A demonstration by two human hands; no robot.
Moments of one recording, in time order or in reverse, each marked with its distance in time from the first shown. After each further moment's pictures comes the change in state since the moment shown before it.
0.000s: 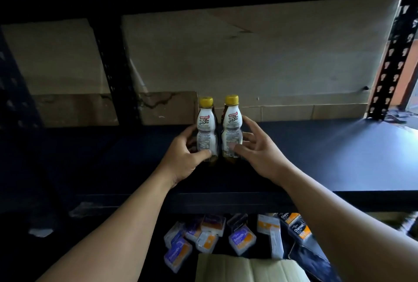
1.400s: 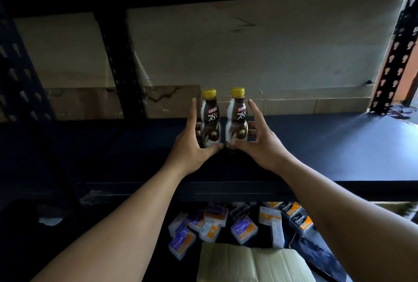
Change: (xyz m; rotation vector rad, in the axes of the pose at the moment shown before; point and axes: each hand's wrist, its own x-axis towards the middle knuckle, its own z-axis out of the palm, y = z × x) left_hand -0.005 0.000 0.005 0.321 0.044 0.104; right_hand -0.002 0.000 0.001 -0.235 0.043 -0.075
